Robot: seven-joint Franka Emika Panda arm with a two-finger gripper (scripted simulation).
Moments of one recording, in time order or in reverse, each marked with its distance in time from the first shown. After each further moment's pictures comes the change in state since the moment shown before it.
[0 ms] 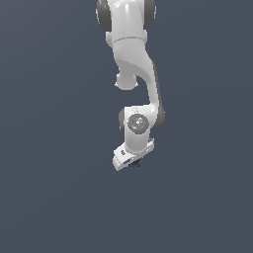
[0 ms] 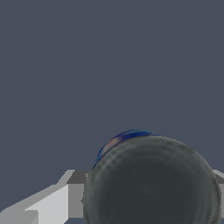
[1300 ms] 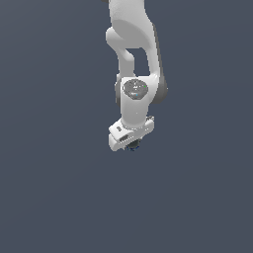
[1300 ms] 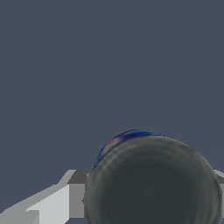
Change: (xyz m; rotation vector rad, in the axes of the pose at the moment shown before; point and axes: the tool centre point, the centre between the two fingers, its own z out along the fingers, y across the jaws) arm -0.041 -0.011 -0.099 0.000 -0.002 0.000
